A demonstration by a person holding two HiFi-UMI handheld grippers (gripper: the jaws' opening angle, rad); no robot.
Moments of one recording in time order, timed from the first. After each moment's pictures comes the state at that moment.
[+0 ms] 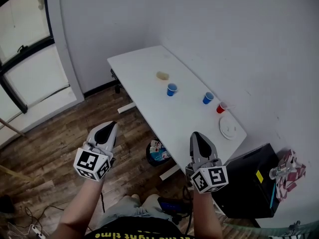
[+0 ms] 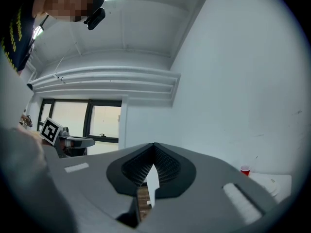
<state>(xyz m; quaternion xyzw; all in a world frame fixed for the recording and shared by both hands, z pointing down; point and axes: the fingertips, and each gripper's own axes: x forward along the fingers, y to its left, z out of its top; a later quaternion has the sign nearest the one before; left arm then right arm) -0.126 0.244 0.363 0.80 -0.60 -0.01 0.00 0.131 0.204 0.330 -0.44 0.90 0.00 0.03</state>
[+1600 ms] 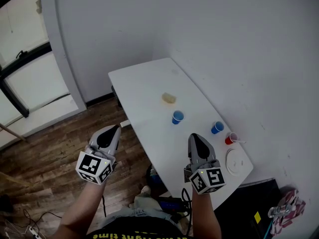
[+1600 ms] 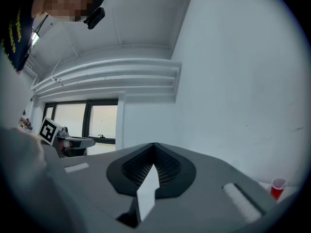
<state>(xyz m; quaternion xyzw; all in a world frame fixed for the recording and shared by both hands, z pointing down) -0.165 0.062 0.359 0.78 -0.62 0.00 0.01 0.070 -0.002 0.330 -0.40 0.92 -0.02 0.03</state>
